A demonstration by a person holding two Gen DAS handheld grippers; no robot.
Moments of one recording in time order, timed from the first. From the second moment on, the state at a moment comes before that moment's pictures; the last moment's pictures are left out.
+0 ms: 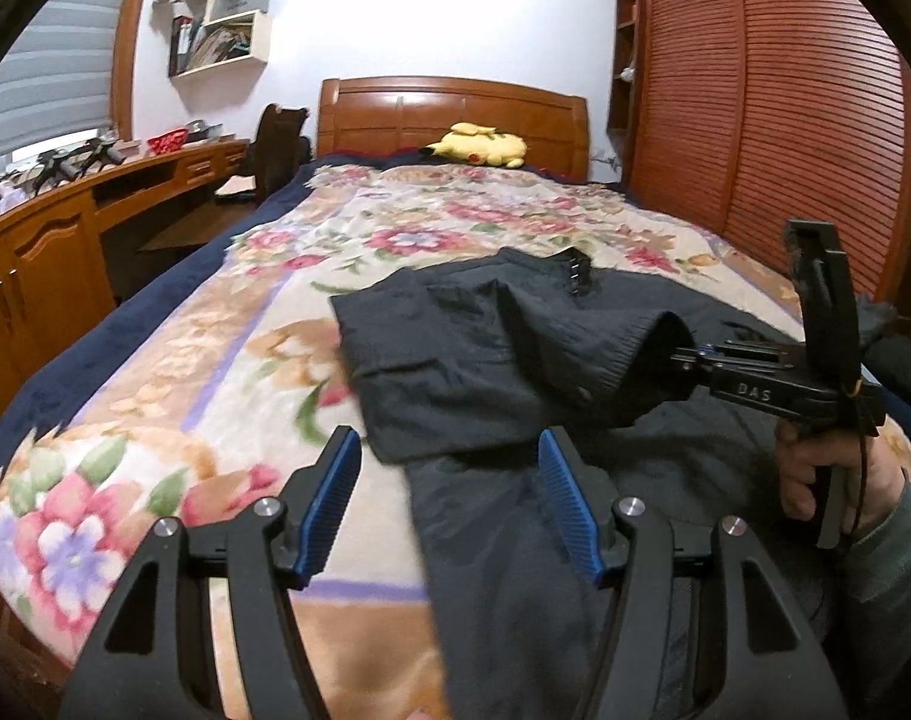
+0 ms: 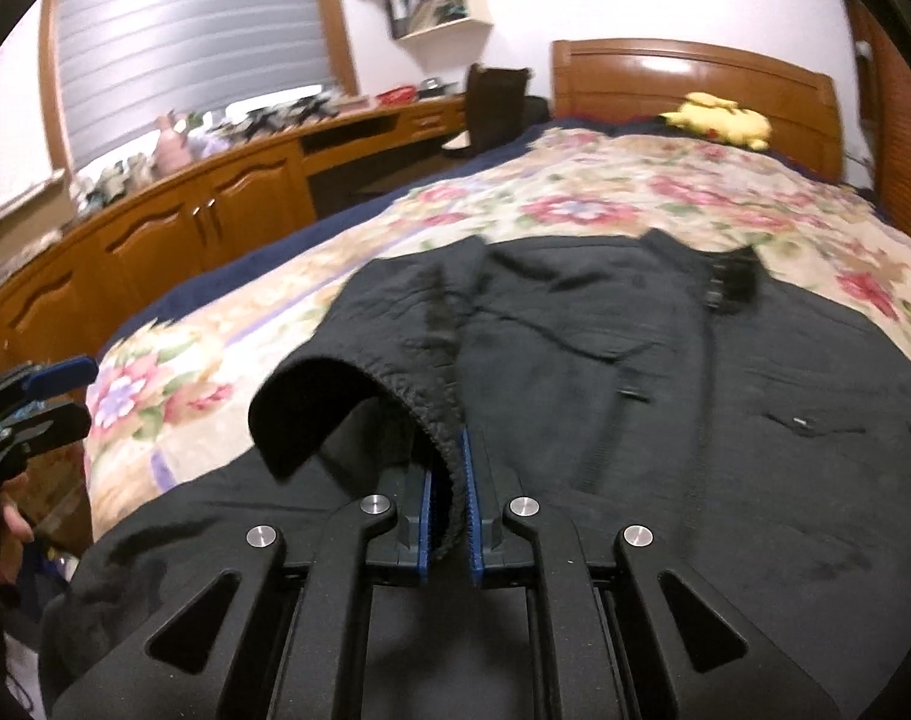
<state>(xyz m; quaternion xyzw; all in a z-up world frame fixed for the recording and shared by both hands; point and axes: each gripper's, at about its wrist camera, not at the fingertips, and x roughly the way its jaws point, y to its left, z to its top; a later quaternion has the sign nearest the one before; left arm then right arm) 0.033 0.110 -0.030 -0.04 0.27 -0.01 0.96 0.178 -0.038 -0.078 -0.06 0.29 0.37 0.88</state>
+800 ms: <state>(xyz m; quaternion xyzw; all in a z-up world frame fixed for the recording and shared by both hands) 0.101 0.020 -0.032 -0.03 0.26 -0.08 0.96 0.181 -0.170 -0.064 -0.02 0.28 0.26 0.92</state>
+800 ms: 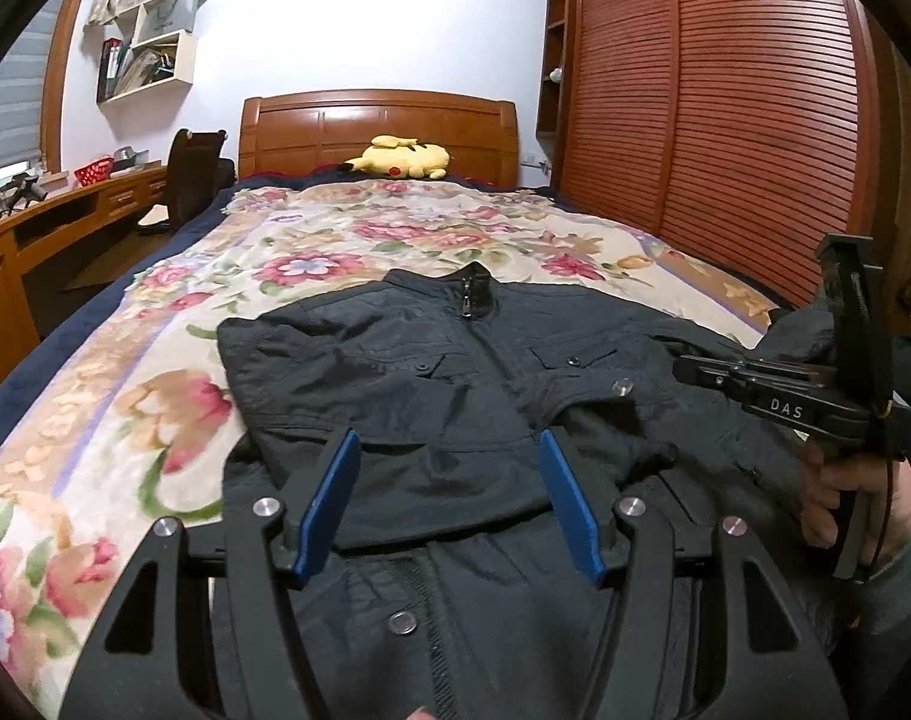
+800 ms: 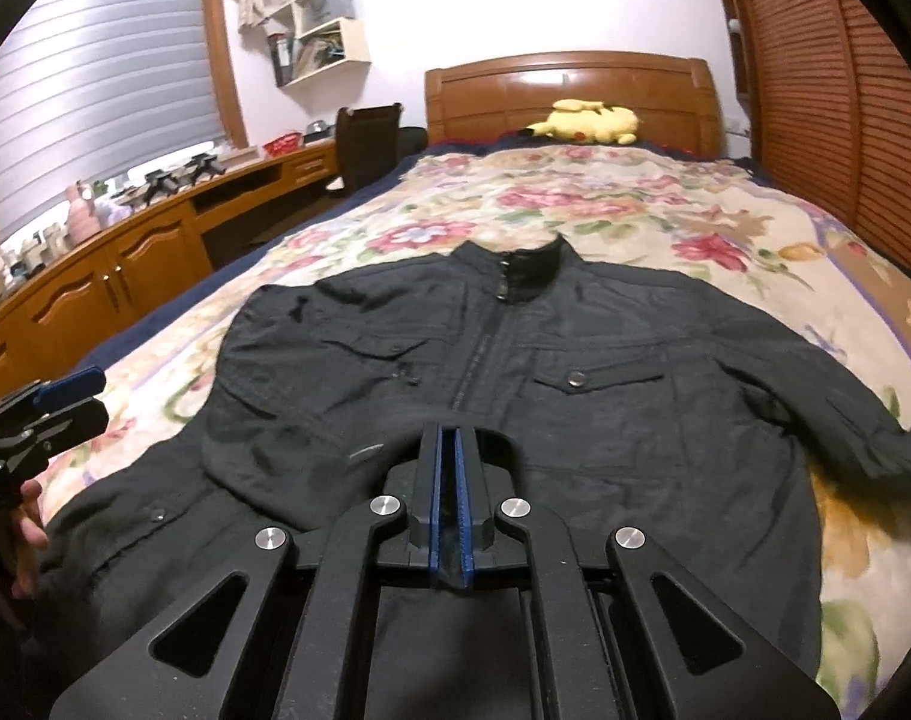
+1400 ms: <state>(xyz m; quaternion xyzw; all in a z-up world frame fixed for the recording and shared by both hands) 0.106 0.018 -0.061 -0.01 0.26 -0.07 0.96 0.212 -0.163 -0.108 -0.03 0.36 0.24 0.90</state>
